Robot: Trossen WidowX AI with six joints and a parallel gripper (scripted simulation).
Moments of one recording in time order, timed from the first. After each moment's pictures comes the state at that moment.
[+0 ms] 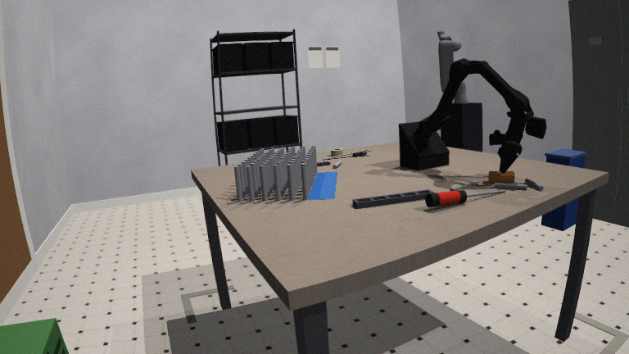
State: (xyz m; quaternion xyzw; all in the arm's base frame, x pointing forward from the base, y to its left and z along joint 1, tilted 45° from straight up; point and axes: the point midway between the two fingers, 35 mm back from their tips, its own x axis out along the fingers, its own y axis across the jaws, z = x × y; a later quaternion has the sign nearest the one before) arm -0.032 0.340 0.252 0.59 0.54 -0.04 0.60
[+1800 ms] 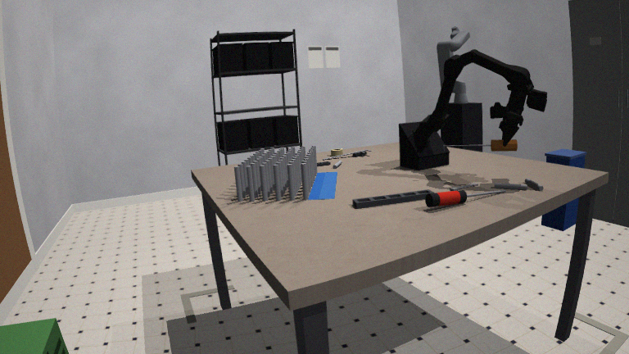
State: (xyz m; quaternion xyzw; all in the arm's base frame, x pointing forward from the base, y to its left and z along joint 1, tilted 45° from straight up) arm -0.034 0.276 0.319 0.59 0.54 -0.04 0.59
